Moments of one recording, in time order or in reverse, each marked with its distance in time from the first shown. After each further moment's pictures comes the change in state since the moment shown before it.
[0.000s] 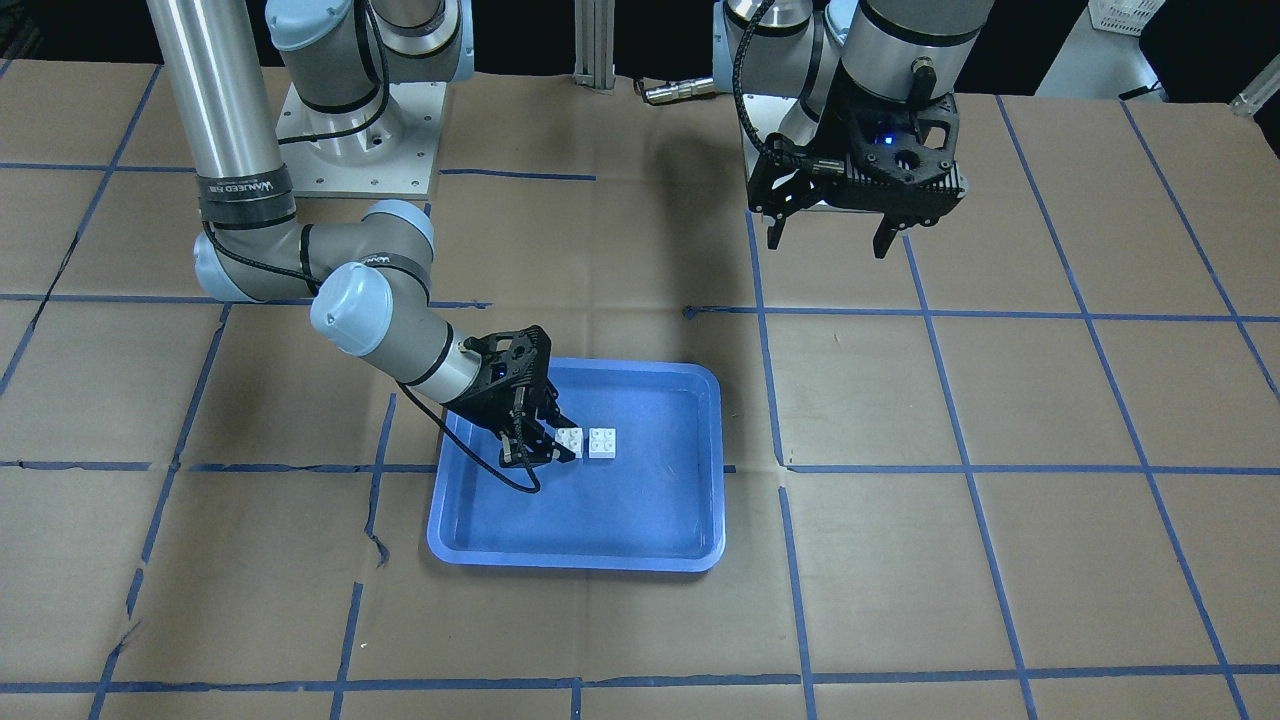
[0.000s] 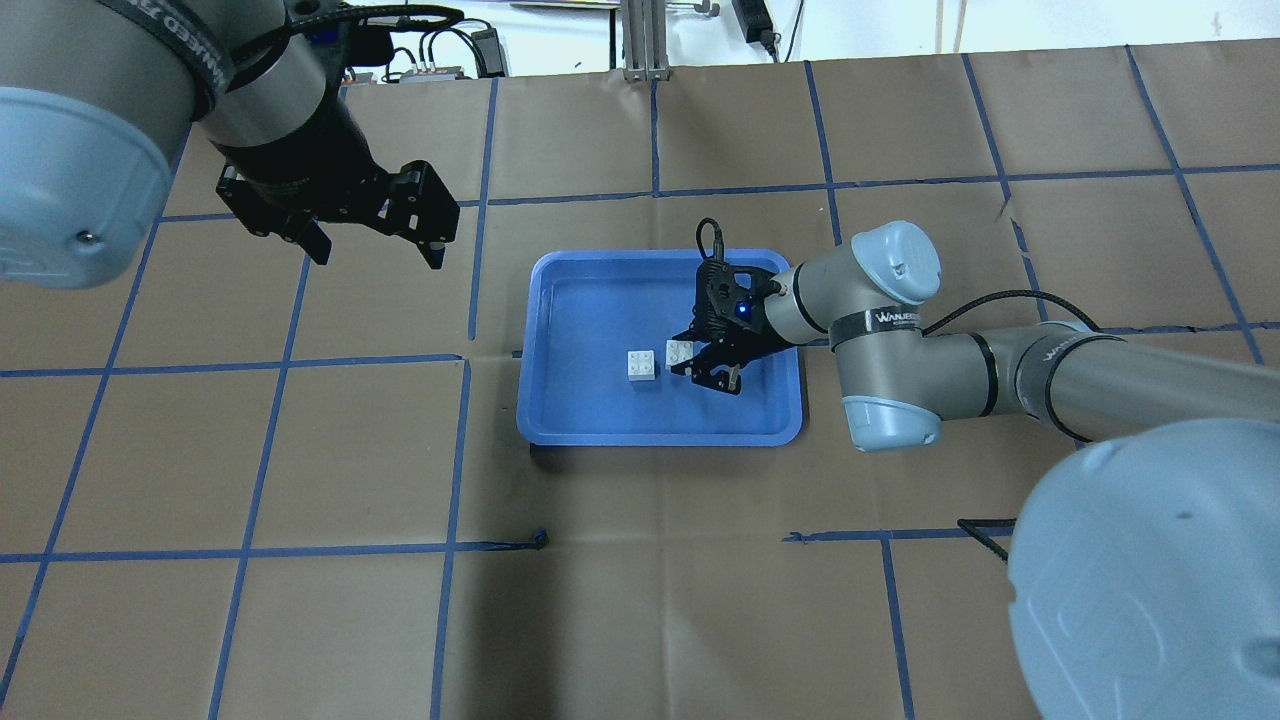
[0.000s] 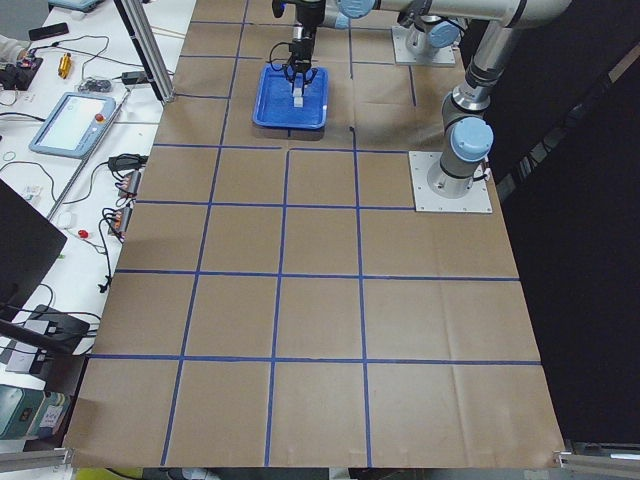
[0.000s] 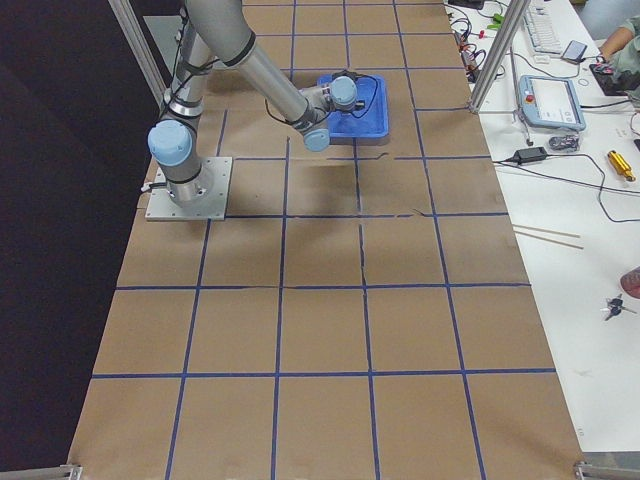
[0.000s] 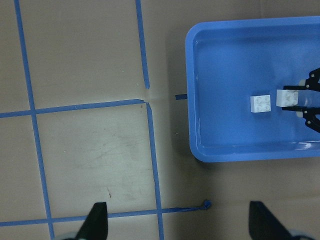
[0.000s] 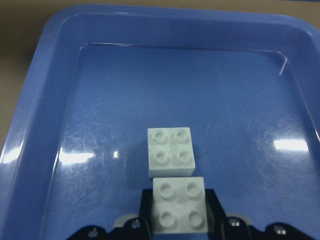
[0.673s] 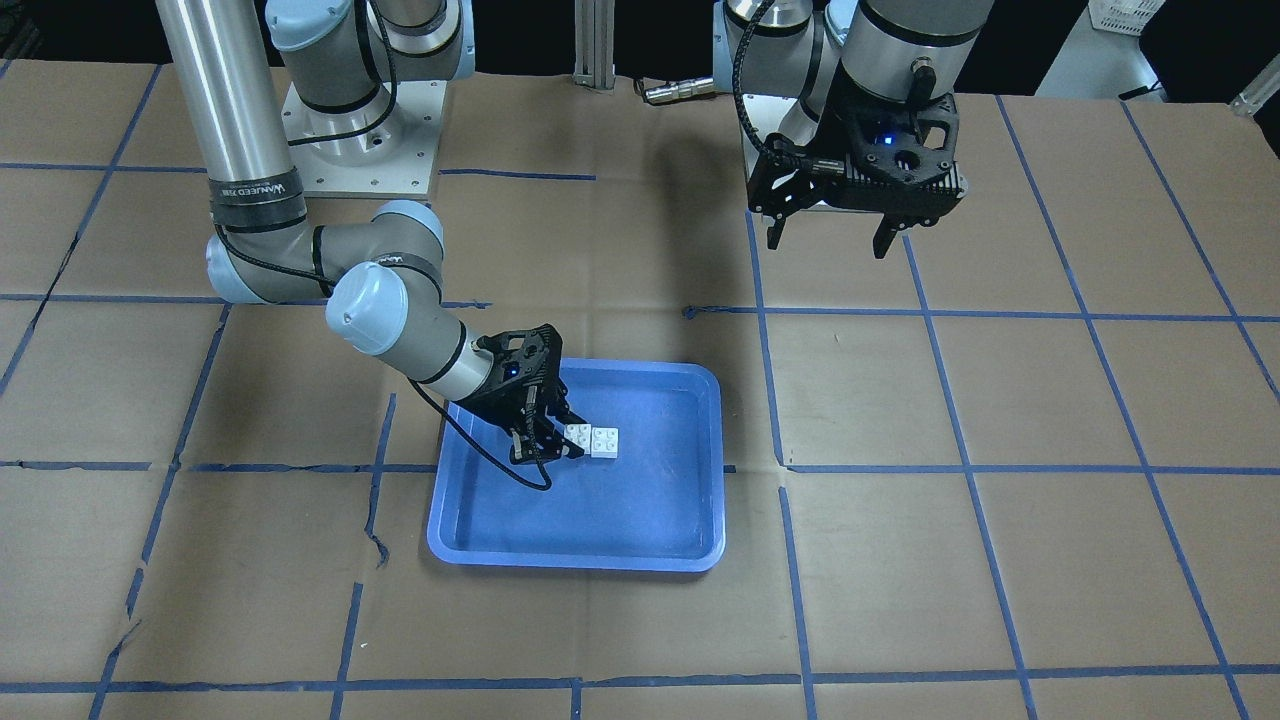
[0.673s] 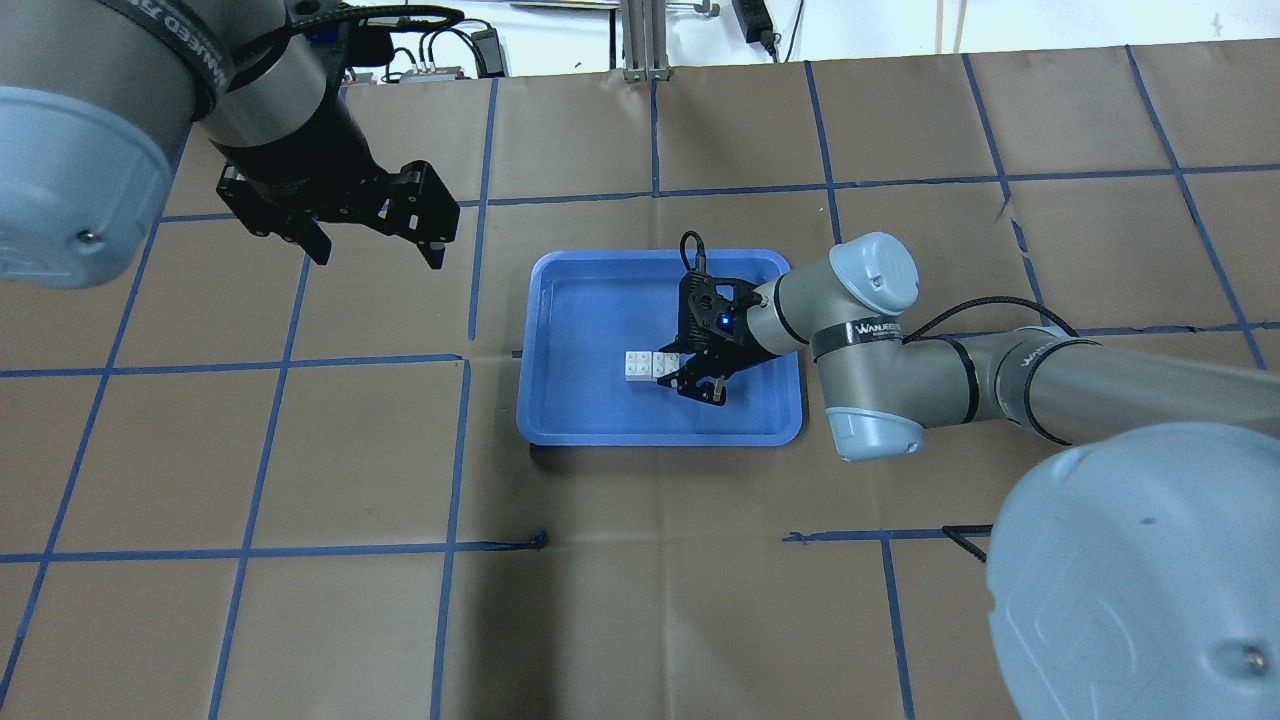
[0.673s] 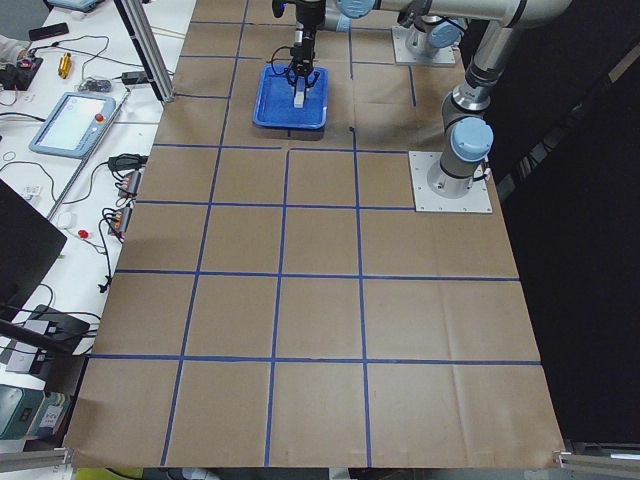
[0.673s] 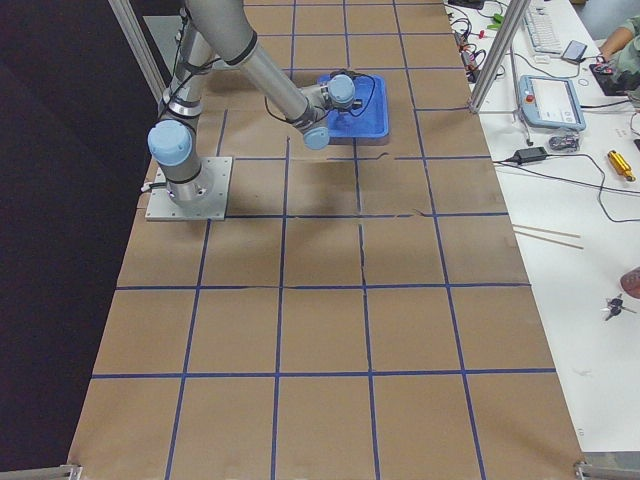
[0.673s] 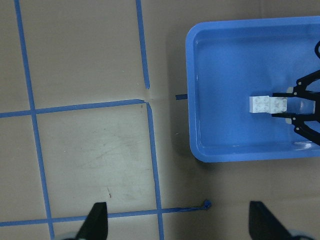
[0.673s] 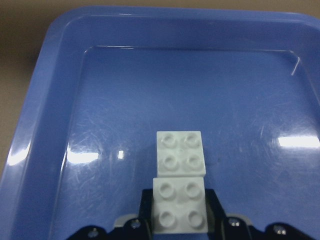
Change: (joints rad) left arm -0.001 0.000 0.000 0.000 0.000 0.000; right arm 0.015 0.006 0.000 -0.005 -0.012 0.031
